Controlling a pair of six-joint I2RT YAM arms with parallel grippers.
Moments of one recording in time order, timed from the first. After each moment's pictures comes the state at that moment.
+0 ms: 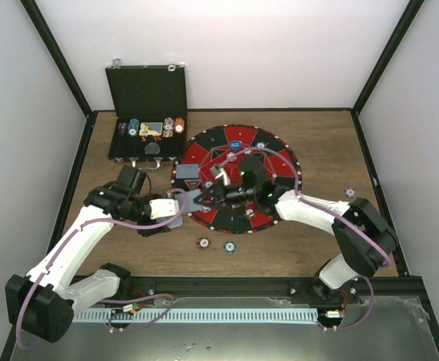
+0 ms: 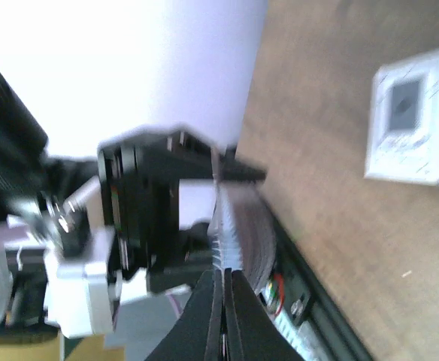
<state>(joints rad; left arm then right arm) -0.36 1.04 0.87 -1.02 0.42 1.01 0.79 1.54 0.85 0.32 -0.84 1.11</state>
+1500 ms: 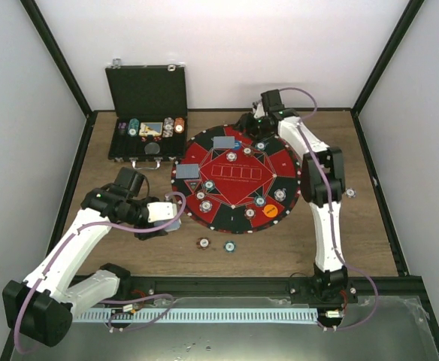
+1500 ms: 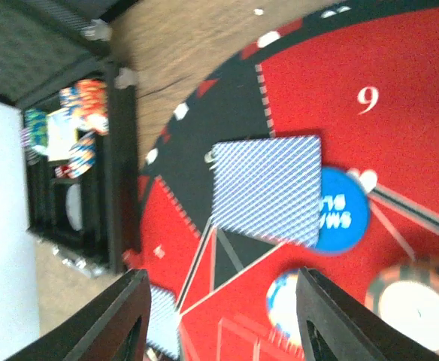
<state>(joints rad) -0.36 1.01 0.87 -1.09 0.39 1.02 0.27 2.38 2.07 -0.58 -0.53 0.61</state>
